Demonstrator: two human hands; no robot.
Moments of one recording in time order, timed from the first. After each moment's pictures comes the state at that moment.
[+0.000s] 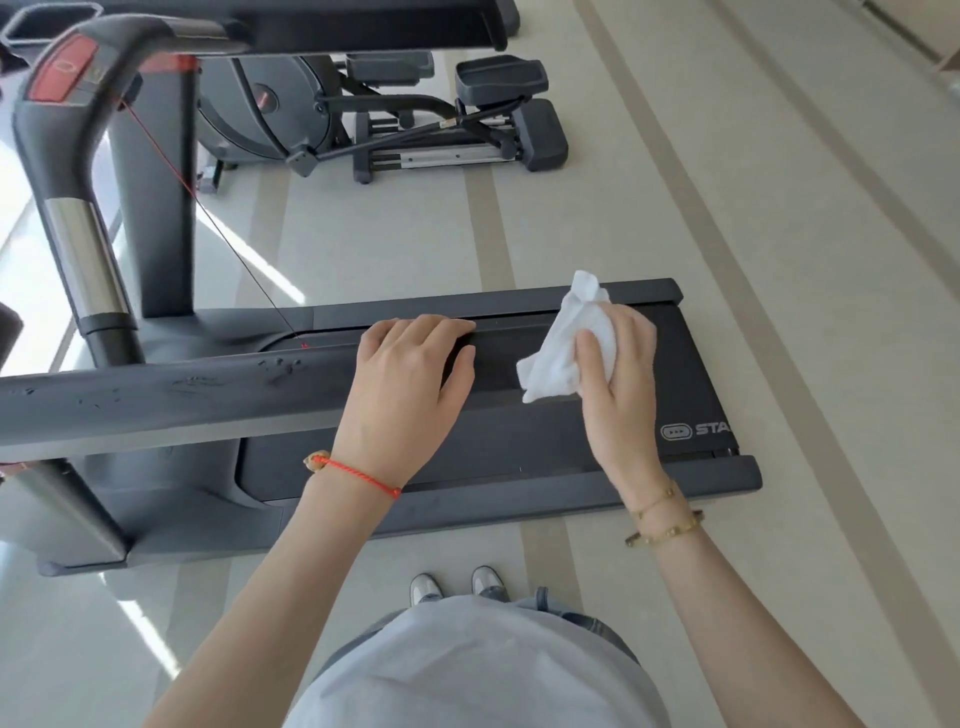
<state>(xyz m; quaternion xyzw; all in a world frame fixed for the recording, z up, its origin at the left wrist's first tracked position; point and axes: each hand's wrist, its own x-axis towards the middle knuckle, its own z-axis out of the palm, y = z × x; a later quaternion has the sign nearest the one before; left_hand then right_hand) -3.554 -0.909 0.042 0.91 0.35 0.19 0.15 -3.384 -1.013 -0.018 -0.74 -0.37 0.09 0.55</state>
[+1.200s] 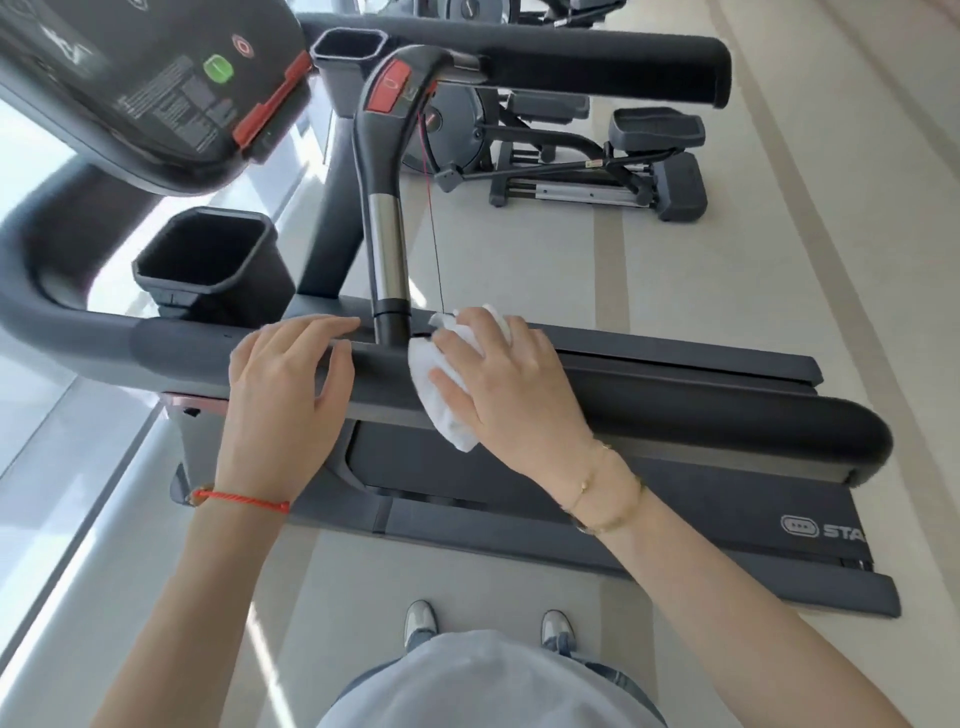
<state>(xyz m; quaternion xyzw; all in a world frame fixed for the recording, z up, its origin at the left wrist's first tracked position) -3.816 -0.792 0.040 0.81 0.51 0.30 0.07 -3.613 -0.841 0.030 -0.66 -0.74 -0.09 0.13</state>
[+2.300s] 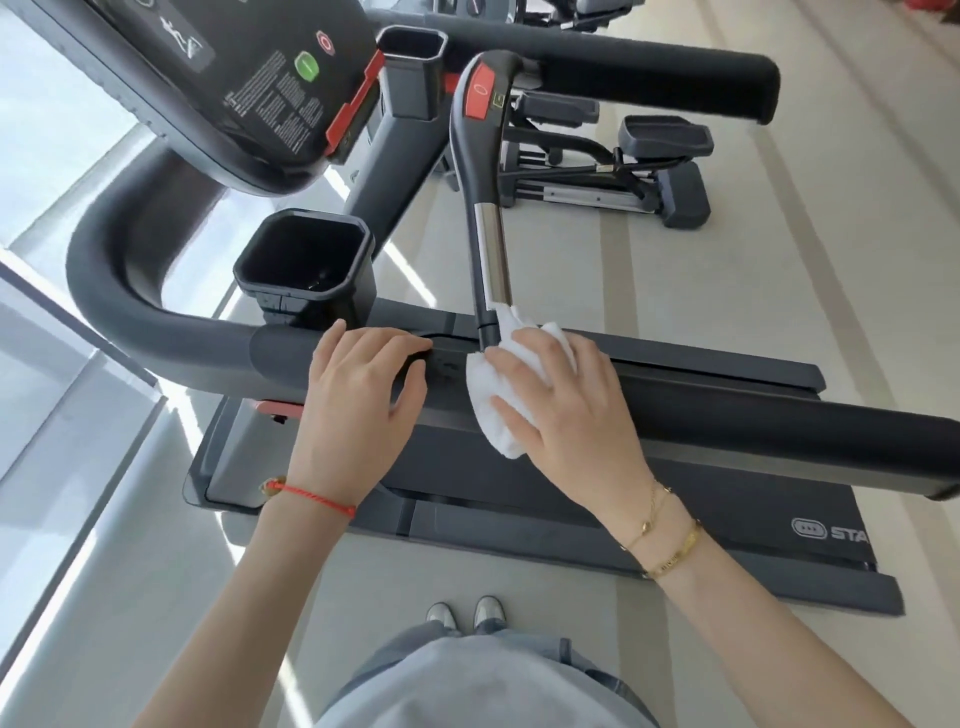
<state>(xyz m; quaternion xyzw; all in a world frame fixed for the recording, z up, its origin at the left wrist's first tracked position) -3.875 -0.753 0.031 0.84 0.46 0.28 0.09 -3.675 -0.823 0.017 -0.65 -0.72 -0.15 0.16</state>
